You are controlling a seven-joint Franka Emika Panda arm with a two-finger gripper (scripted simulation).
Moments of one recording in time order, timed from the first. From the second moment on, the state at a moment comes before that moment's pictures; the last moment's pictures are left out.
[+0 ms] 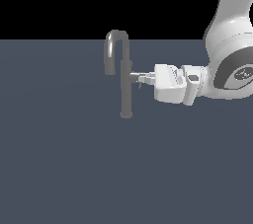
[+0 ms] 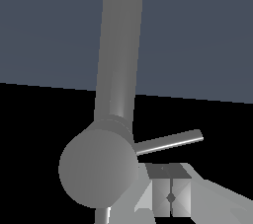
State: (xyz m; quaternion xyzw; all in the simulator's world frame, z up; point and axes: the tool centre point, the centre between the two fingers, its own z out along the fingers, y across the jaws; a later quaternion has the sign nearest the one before) arm -0.022 -0.048 0.181 -0.47 0.52 0.43 0.57
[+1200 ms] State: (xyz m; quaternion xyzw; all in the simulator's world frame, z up) arm -0.014 -0.051 0.145 -0.46 0.52 0.46 0.55
